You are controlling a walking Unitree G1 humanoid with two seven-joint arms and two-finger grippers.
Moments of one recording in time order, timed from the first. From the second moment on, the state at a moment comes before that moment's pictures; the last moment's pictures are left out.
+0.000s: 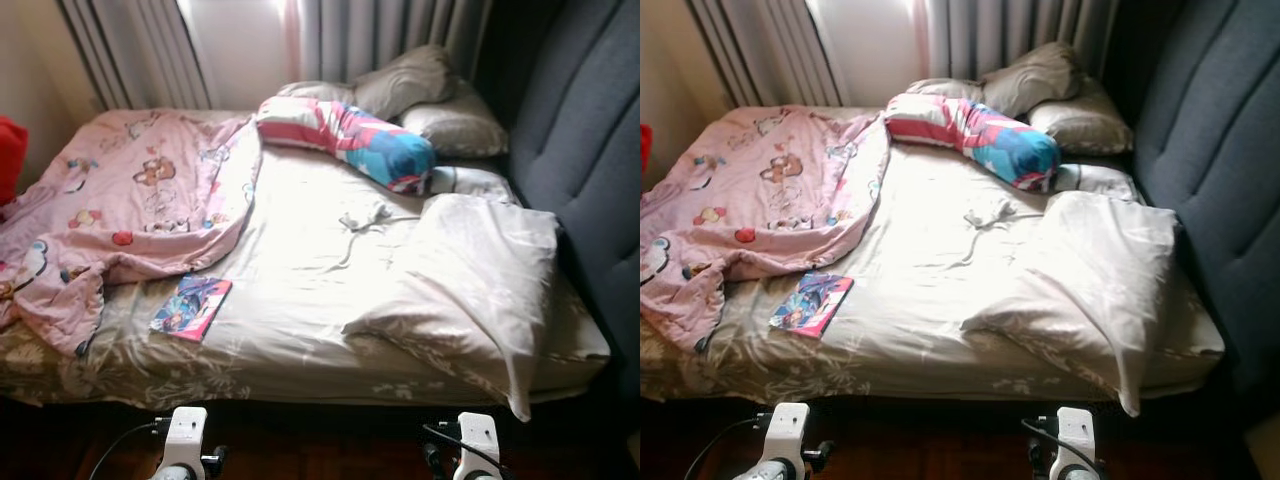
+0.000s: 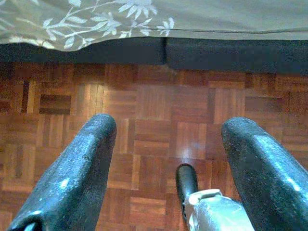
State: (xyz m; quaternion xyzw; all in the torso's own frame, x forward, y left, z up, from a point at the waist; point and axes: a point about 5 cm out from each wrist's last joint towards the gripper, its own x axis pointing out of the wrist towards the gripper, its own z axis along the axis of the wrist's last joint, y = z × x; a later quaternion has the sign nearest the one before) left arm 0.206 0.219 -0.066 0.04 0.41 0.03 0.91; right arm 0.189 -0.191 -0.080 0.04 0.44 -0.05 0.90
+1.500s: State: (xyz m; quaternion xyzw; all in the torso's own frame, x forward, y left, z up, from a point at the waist) left arm 0.208 0.217 -0.065 0.04 0.41 0.03 0.91; right arm 0.193 -0.192 -0.078 0.03 0.43 -0.04 0.90
